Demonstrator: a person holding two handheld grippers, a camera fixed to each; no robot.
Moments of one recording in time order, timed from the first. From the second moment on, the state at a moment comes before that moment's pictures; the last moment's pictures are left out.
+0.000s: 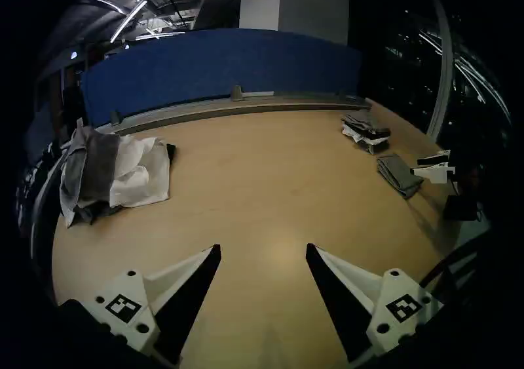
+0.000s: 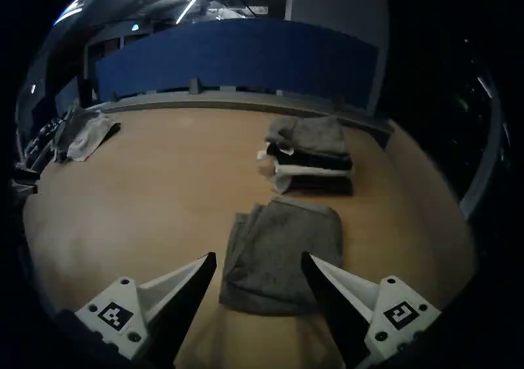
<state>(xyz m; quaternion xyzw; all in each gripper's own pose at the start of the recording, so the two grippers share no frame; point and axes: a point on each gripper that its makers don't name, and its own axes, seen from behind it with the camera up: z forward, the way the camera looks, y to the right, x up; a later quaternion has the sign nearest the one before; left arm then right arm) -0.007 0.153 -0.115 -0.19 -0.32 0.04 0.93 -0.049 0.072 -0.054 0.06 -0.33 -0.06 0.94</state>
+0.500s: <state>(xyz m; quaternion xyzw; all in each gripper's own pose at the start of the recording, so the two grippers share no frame) 0.009 0.137 -0.097 -0.17 -0.28 0.02 0.94 0.032 0.028 -0.039 0.05 -0.21 -0.02 0.98</state>
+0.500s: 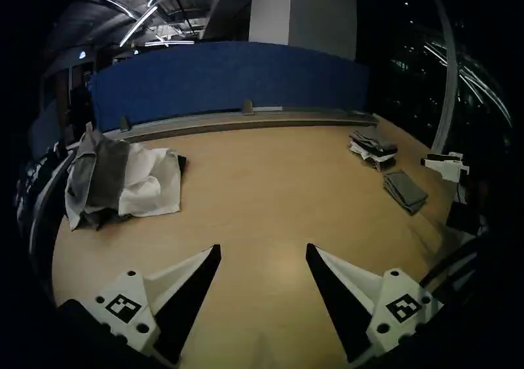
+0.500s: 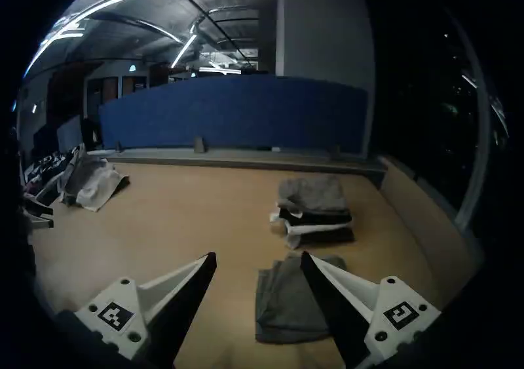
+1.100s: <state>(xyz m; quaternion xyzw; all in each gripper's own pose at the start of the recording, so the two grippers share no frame) 0.048 0.113 -0.065 -0.14 -0.19 0.00 0.97 0.104 -0.018 -0.036 0.04 -0.09 0.00 0.99</state>
